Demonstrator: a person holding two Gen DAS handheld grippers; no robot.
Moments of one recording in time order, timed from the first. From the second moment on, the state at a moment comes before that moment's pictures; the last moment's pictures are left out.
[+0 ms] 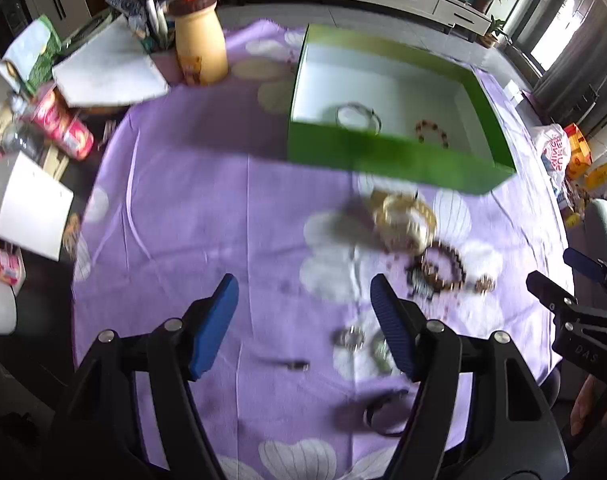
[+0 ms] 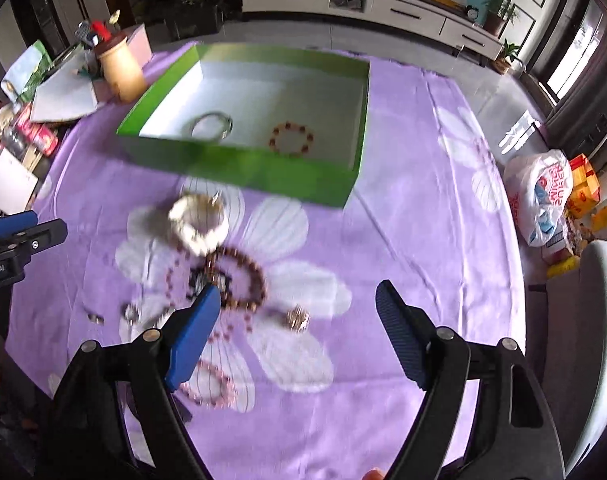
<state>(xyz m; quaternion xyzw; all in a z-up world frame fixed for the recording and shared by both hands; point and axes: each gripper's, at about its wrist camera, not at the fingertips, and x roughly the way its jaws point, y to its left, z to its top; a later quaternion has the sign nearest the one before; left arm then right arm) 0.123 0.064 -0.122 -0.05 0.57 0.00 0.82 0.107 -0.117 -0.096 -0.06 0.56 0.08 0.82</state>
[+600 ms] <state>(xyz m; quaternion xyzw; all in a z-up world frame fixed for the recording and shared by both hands) 0.154 0.012 -0.168 -0.04 0.61 -0.06 0.79 0.122 -0.128 -0.147 -0.04 0.62 0.04 0.78</state>
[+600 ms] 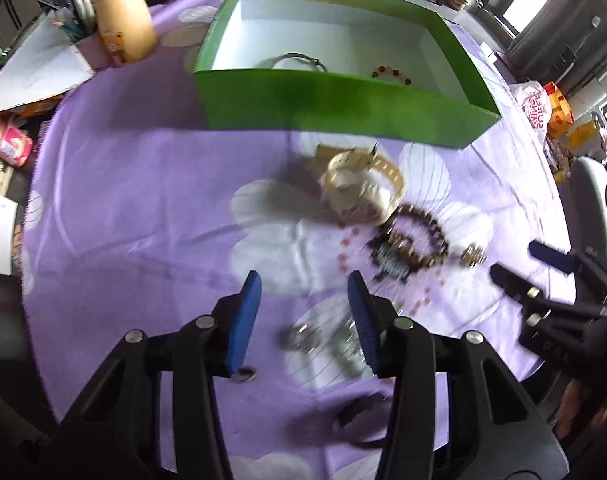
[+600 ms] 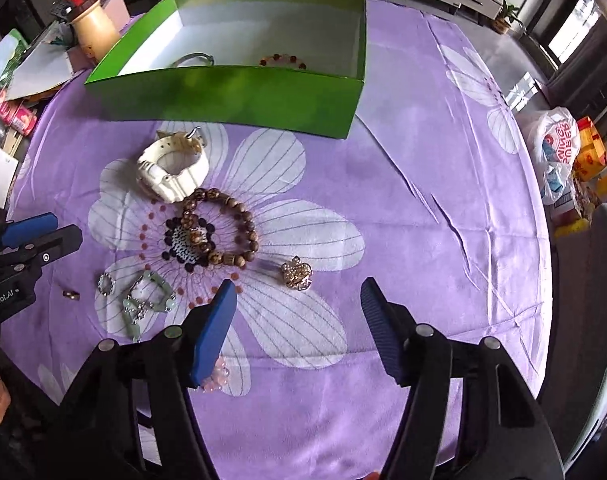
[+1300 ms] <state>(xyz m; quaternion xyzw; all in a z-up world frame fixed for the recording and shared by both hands) 0.245 -0.026 -0.199 -0.07 0.66 -0.04 0.75 0.149 -0.138 -0.164 -0.01 0.63 0.03 0.77</state>
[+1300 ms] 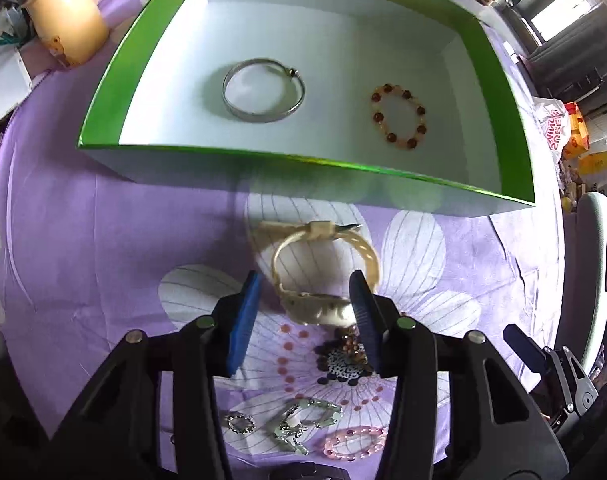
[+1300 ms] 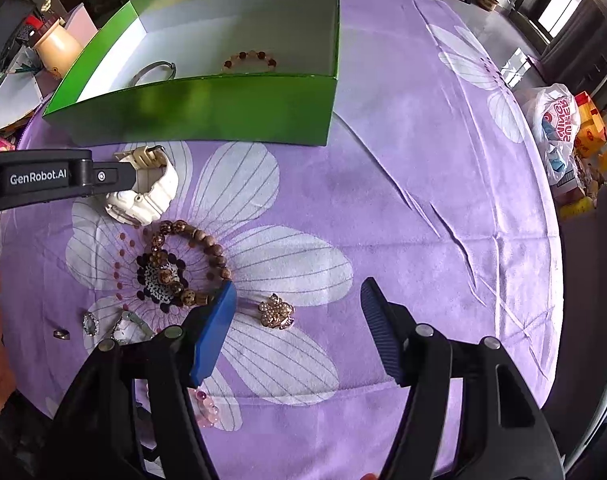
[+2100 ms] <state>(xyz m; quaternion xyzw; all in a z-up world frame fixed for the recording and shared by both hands) 0.250 -0.029 -0.227 -0.05 0.68 0.00 0.73 0.152 -0.126 -0.201 0.00 0.66 0.05 0.75</state>
